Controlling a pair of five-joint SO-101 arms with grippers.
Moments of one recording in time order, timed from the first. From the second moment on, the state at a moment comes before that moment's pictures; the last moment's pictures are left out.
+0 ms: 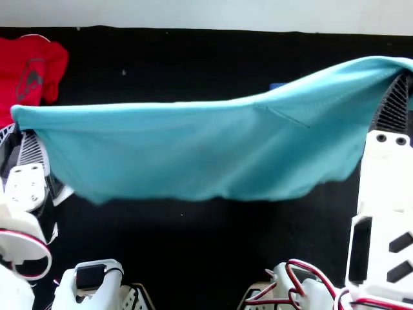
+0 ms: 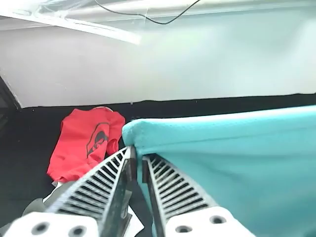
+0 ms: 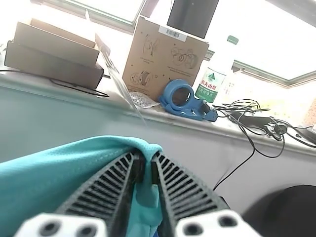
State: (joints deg) left arm -15.8 -42.1 -37.5 100.4 -9.0; right arm 9.4 -24.4 -69.7 96.2 18.9
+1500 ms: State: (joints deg) left arm -15.8 -70.0 1.9 88.6 -9.0; right arm 9.6 -27.7 -70.5 91.2 18.9
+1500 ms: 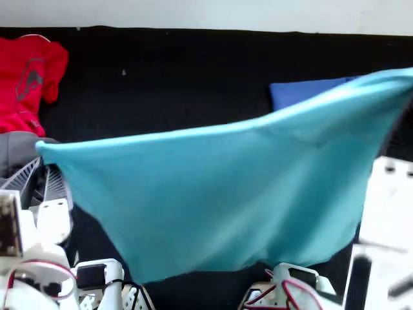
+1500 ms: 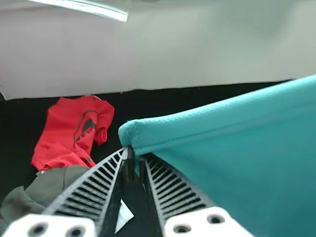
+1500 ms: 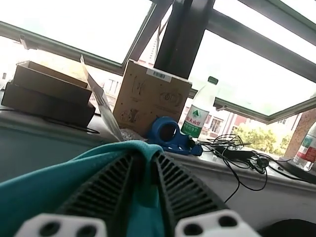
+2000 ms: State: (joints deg) left arm -15.8 -70.2 -7.3 88.2 -9.0; right arm 9.6 -32.0 -70.6 91.2 18.9
